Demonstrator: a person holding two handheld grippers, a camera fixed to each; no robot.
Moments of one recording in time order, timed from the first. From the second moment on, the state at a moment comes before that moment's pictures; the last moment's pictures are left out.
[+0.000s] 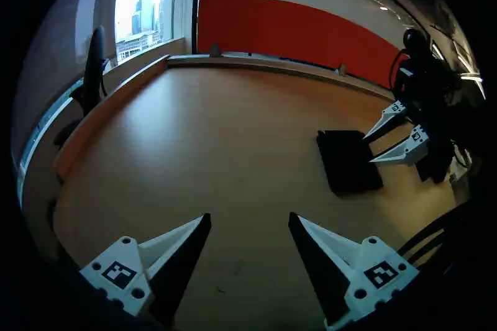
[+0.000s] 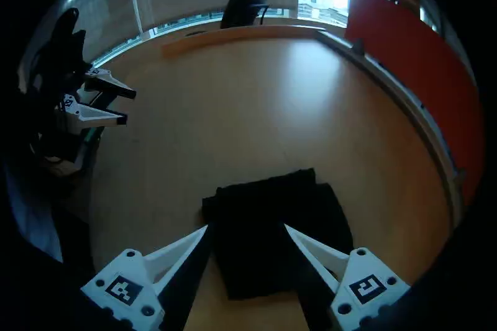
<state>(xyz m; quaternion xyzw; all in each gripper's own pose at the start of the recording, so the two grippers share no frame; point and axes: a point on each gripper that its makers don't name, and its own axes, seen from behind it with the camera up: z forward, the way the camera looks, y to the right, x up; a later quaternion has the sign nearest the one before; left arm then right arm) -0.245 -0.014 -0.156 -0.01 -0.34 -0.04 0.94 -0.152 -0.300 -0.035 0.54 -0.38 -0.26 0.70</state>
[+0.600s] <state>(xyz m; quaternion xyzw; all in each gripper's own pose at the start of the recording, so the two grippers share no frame) -0.247 -0.008 -0.152 -0.02 -0.35 -0.04 0.94 -0.180 -0.245 -0.057 0.49 -0.42 -0.25 0.72</state>
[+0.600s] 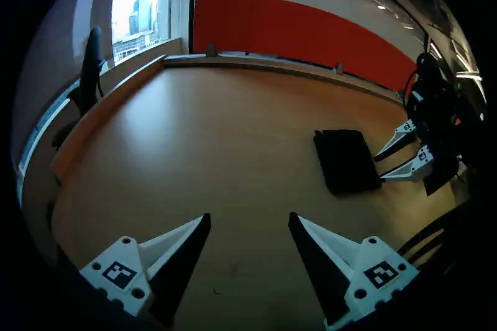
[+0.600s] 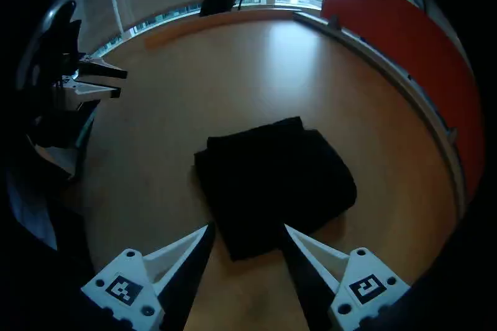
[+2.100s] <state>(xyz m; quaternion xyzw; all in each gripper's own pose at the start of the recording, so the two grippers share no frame) -0.251 -0.005 -0.147 -0.02 -0.35 -0.04 0.94 -0.211 -0.223 -0.072 0.43 -0.46 -0.23 0.74</state>
